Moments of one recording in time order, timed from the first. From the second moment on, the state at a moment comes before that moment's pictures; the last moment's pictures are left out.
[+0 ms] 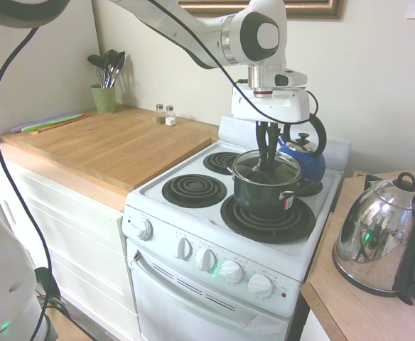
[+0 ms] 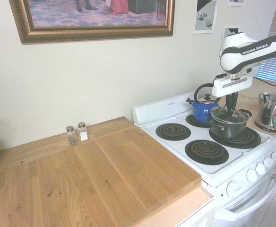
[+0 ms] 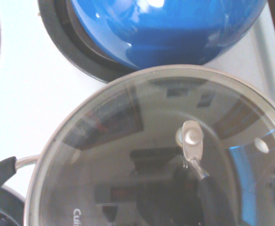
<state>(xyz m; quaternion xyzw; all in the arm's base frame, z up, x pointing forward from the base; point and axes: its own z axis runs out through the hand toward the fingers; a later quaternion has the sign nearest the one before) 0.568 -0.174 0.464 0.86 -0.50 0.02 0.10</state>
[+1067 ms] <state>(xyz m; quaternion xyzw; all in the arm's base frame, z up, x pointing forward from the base) 0.569 -0.166 0.468 0.86 -0.50 0.00 0.11</state>
